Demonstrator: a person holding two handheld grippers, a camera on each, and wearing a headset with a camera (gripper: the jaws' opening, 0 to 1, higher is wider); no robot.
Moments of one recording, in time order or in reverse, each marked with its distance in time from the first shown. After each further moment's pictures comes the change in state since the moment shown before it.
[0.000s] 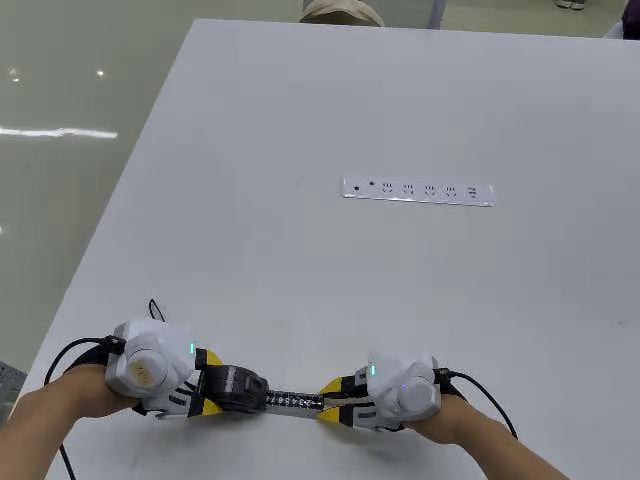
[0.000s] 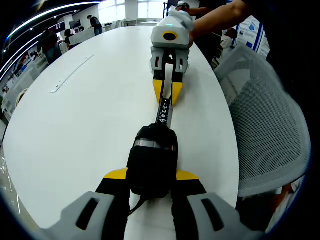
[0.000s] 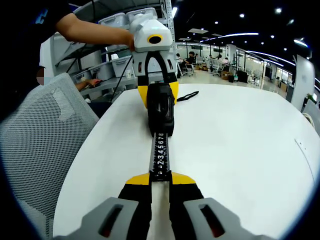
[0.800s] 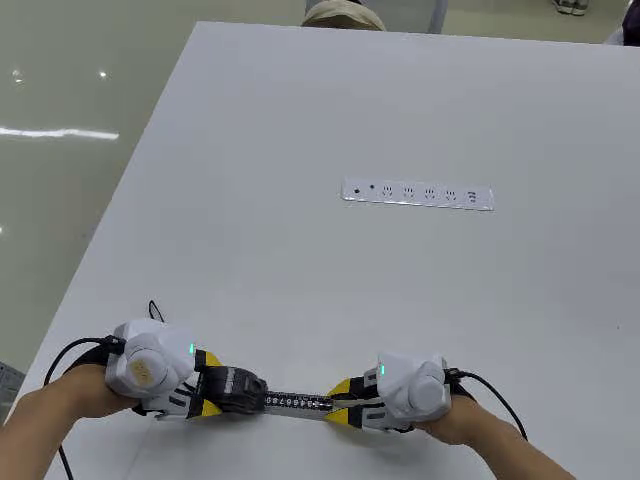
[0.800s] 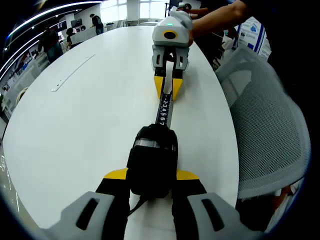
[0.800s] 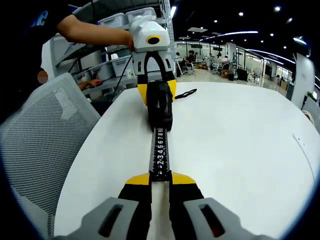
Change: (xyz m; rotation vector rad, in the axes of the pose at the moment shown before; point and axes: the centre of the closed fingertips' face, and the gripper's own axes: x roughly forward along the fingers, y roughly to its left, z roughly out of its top) left arm 0.001 0.000 -0.001 -0.012 0.000 0.000; right arm -0.012 -0.001 -0.009 0.012 0.009 0.006
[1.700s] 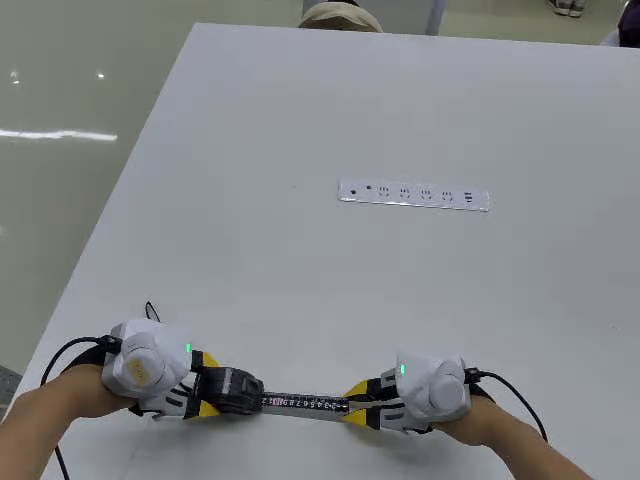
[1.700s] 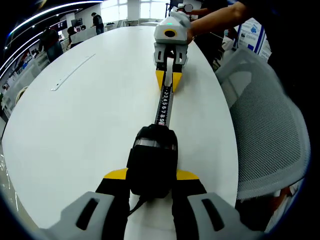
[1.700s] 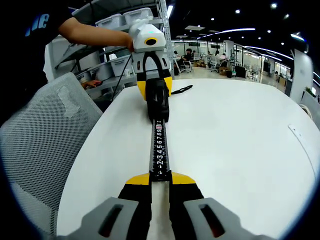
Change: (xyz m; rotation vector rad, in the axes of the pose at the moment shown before) left arm 0.001 -0.001 0.001 -0.006 -0.002 -0.007; right arm -0.024 -0.003 -0.018 0.029 0.010 -0.004
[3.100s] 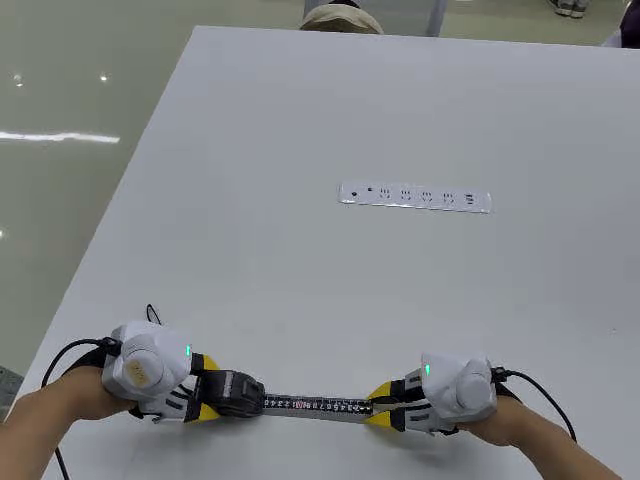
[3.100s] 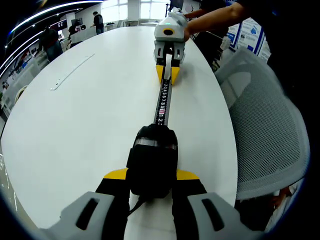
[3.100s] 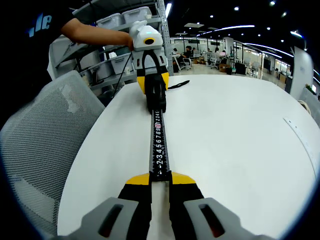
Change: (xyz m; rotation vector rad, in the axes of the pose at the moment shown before) left arm 0.000 0.000 -0.001 -0.006 -0.003 -0.010; right arm -0.024 -0.004 -0.018 0.010 0.025 0.008
